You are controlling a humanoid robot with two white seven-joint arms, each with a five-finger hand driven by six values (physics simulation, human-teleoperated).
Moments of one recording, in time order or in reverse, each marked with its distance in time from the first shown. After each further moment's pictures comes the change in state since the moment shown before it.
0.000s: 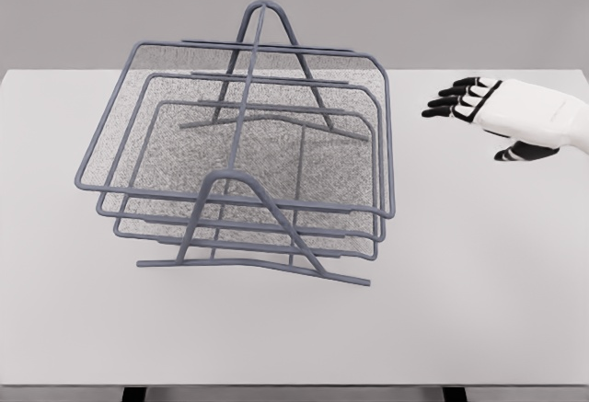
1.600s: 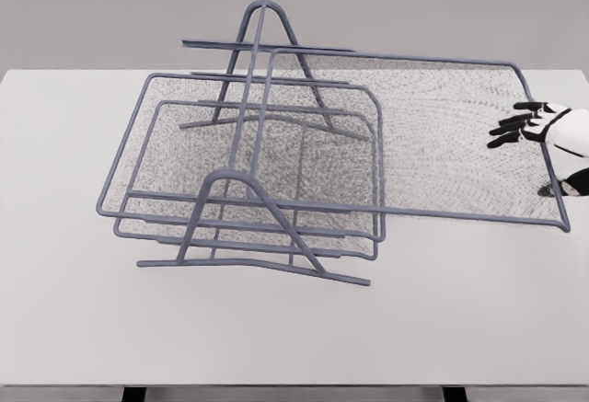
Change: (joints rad) left arm 0.000 0.000 0.000 0.001 0.000 0.000 0.000; right arm 0.291 -0.110 -0.213 0.041 -0.313 0.028 -0.002
